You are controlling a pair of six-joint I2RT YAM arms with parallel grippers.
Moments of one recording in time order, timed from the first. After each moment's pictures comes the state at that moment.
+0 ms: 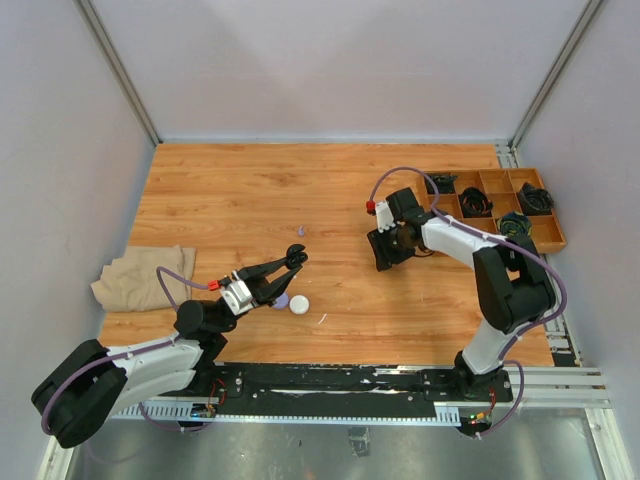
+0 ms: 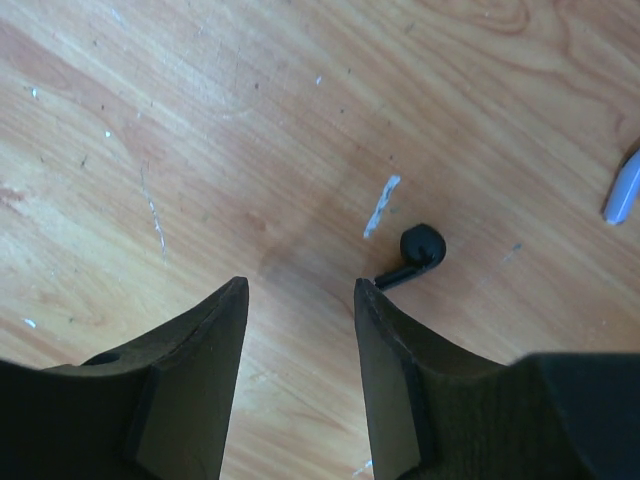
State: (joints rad) left arm -0.72 0.93 0.01 1.43 0.27 0.13; right arm 0.41 1.72 1.03 -0.46 -0.21 -0.10
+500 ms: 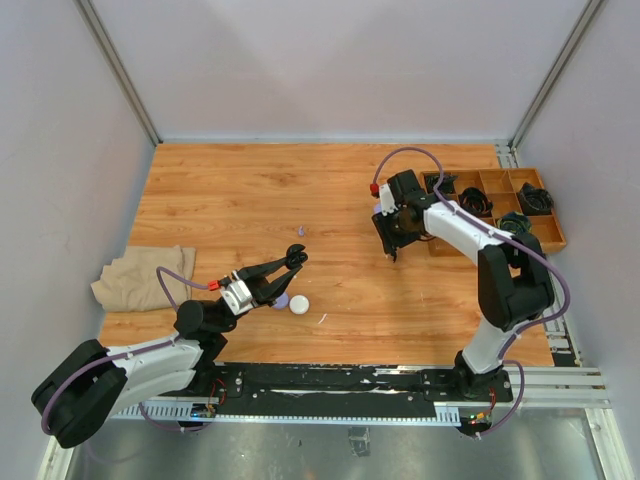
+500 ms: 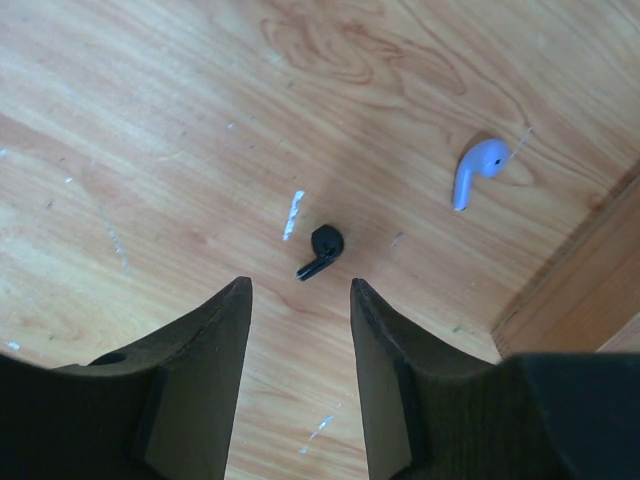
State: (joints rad) left arm -0.72 0.93 0.01 1.43 0.27 0.13; right arm 0.40 1.71 1.19 -0.62 -0.09 -0.10
